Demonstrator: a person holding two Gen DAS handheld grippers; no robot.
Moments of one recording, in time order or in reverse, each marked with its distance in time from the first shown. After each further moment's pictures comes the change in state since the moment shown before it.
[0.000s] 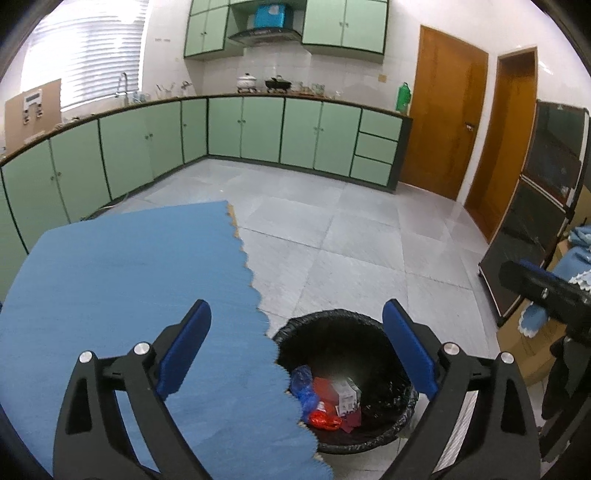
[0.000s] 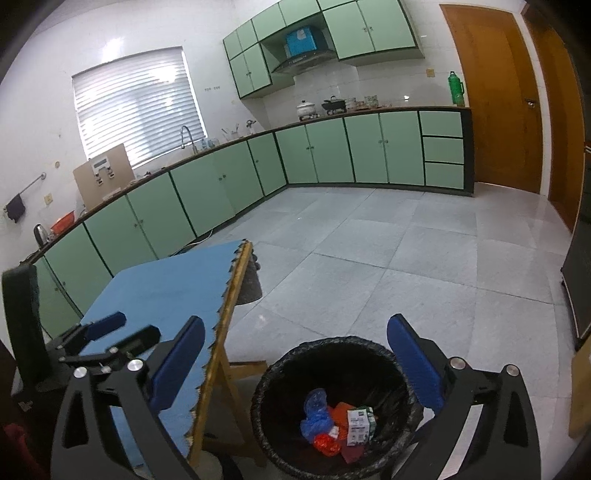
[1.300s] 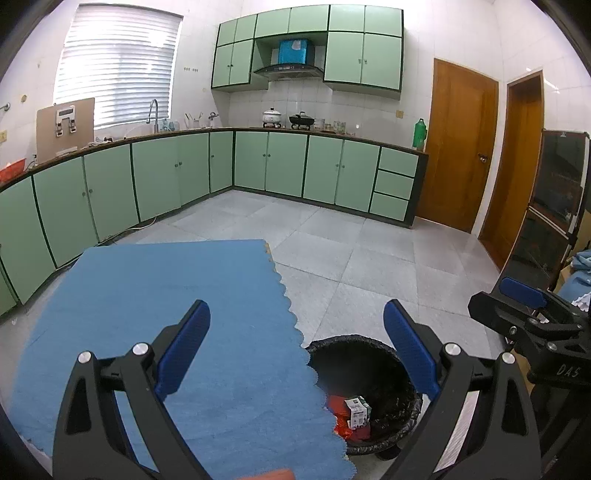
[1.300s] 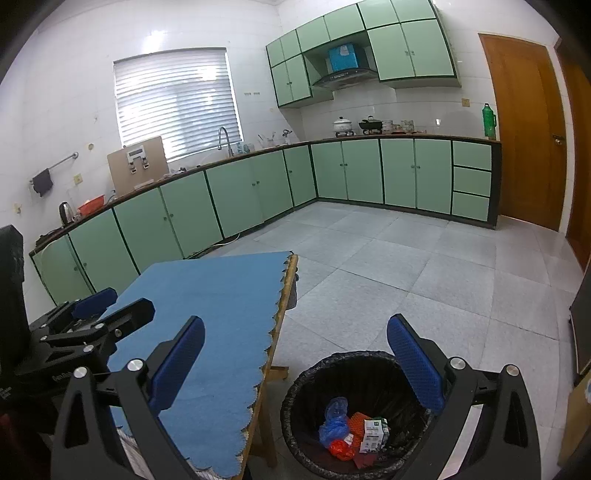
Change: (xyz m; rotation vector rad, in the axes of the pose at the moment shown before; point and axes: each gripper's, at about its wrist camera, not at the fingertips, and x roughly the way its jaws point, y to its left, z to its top) left arm -0.091 0.021 0.007 -0.029 -0.131 0.074; right arm -0.036 0.070 0.007 -0.117 -0.051 0.063
